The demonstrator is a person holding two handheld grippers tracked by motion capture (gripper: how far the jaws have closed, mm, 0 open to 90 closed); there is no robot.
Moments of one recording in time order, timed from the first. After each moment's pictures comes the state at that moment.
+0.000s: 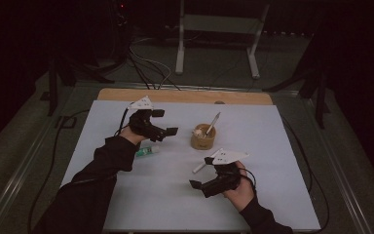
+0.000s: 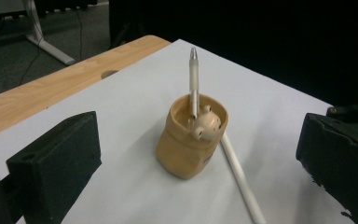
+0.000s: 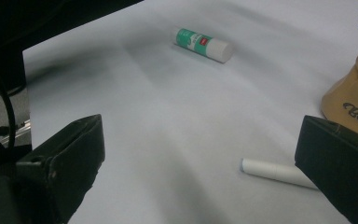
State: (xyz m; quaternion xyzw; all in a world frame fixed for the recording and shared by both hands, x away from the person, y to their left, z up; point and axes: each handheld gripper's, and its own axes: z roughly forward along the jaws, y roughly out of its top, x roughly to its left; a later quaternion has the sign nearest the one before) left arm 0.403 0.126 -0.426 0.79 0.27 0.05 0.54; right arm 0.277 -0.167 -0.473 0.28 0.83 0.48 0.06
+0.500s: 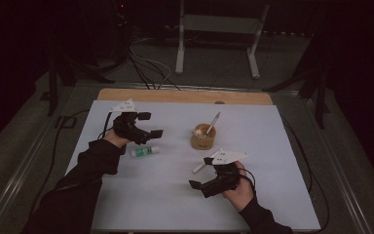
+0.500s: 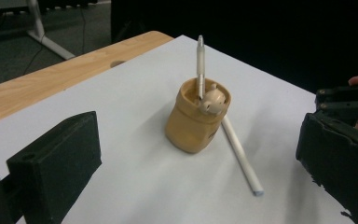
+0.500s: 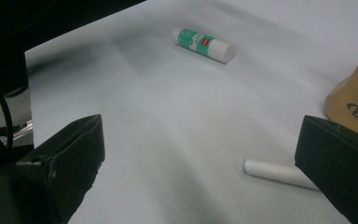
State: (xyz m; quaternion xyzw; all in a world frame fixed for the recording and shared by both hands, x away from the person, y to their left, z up) left arm 0.394 0.168 -0.432 0.79 0.27 0.05 0.55; right arm 0.277 -0.166 -0.473 0.28 0.83 0.48 0.05
